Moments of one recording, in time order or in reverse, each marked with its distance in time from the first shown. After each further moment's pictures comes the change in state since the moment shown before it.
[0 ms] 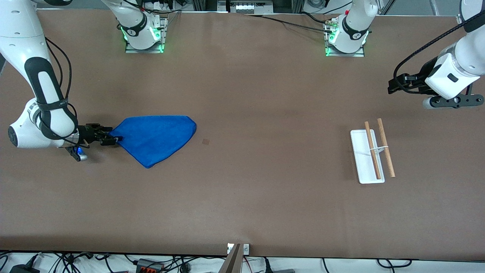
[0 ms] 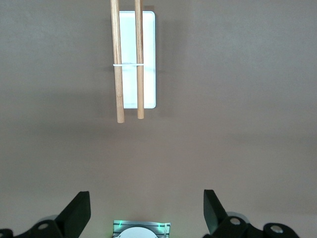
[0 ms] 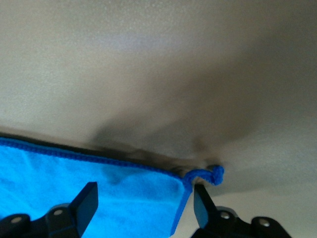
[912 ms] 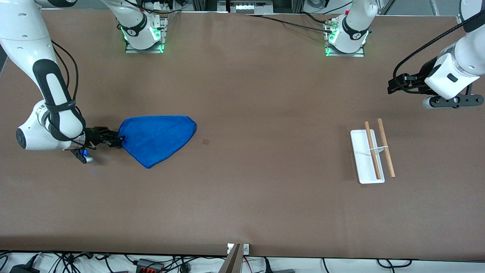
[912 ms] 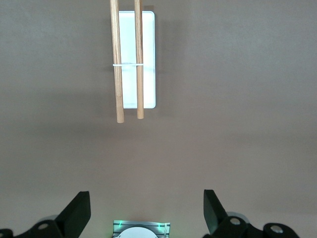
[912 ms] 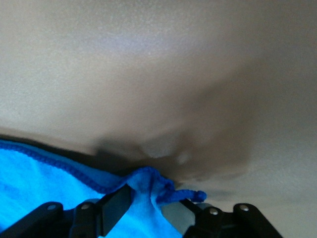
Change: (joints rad) left arm 0.000 0.000 -0.001 0.000 0.000 0.000 0.000; right arm 0.040 0.012 0.004 0.001 0.007 0.042 0.000
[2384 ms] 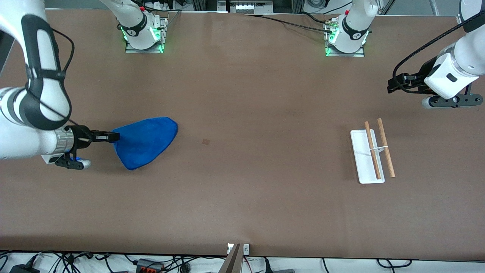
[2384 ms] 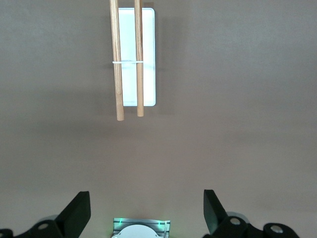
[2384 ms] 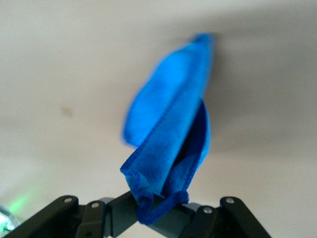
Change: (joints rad) left arm 0.000 0.000 0.000 0.000 -0.001 -0.012 0.000; right arm 0.187 -0.179 0.027 0.367 -0.134 -0.448 -0.032
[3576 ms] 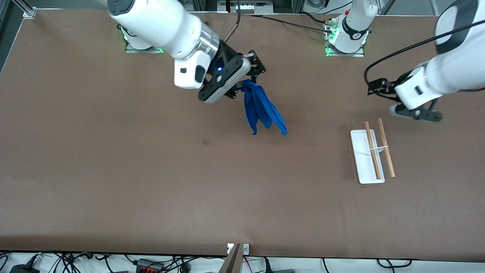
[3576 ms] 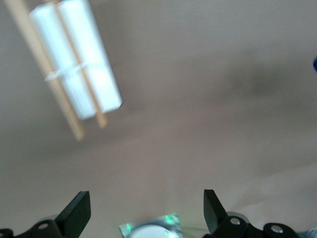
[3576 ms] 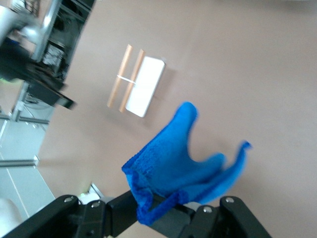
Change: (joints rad) left arm -0.046 0.130 -0.018 -0.005 -0.081 0.061 0.338; right arm 0.403 -0.011 0.409 0.339 0.021 0.468 0.212
